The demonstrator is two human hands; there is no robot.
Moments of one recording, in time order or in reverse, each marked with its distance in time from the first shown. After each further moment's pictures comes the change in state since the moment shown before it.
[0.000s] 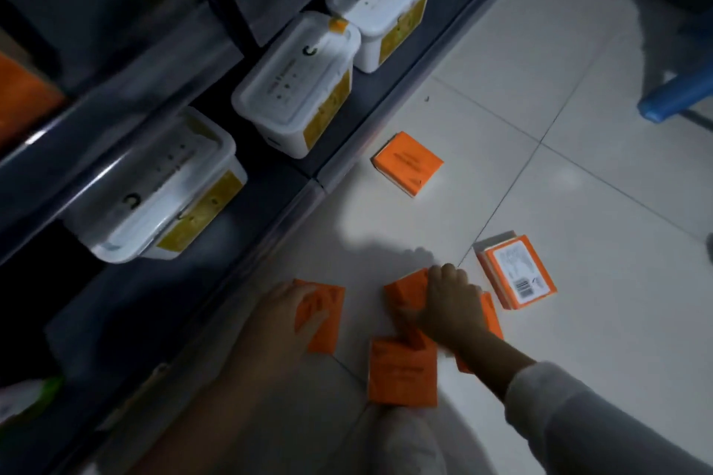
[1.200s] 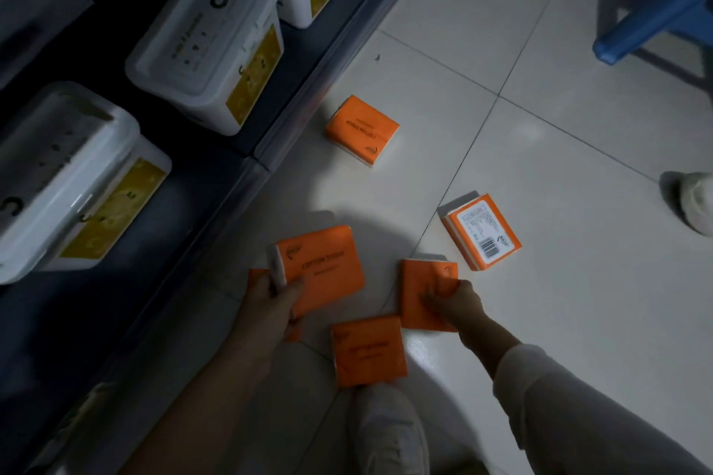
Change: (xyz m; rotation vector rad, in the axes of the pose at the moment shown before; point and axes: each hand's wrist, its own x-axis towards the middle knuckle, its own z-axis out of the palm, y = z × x) left_hand 0.022 0.025 0.049 -0.962 -0.044 -0.451; right_hand -0.002 0.081 0.077 0.948 -0.205 0.741
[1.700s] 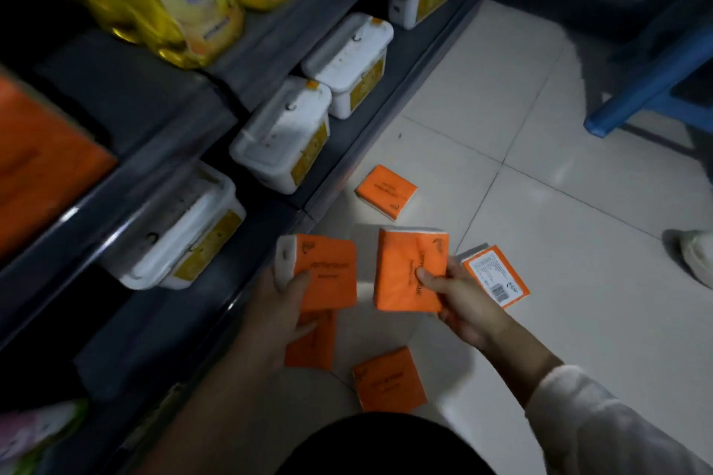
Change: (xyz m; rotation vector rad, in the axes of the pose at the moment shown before) left_hand -0.067 0.077 -0.021 -0.087 0.092 0.136; right_hand -0.119 -0.092 -0.041 0.730 -0.568 -0.417
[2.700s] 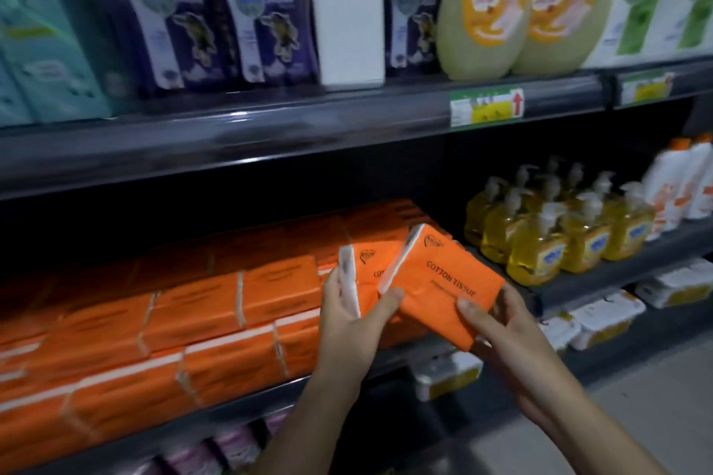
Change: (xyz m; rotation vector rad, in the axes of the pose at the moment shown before) left_hand -0.222 0.112 -0.219 -0.311 0.460 0.791; right_hand -0.208 -0.082 0.333 -0.376 -0.578 -0.562
